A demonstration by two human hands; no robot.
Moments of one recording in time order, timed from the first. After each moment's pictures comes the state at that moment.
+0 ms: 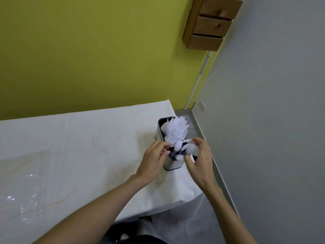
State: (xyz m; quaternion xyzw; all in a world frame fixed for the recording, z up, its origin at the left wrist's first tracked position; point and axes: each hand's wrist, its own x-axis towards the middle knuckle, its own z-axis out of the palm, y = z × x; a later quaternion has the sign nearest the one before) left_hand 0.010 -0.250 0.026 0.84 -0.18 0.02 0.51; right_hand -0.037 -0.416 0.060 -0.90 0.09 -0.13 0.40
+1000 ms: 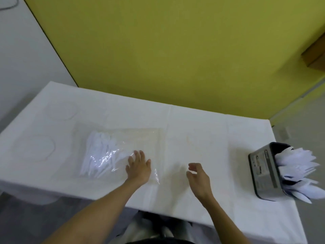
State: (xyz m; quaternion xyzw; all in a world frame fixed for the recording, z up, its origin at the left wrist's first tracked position) left_hand -0.047 0.096 -0.040 0.91 0.28 -0.23 0.22; right_hand -0.030 -0.124 -0.017 -0.87 0.06 0.20 0.45
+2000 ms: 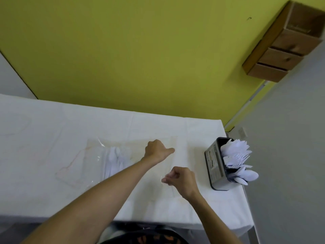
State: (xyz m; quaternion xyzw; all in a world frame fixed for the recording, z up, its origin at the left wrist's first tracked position) left_hand 0.052 -0.073 0.050 0.90 0.18 -0.17 0.37; right_hand -0.022 -0.210 0.034 -0.86 0.03 0.19 0.48
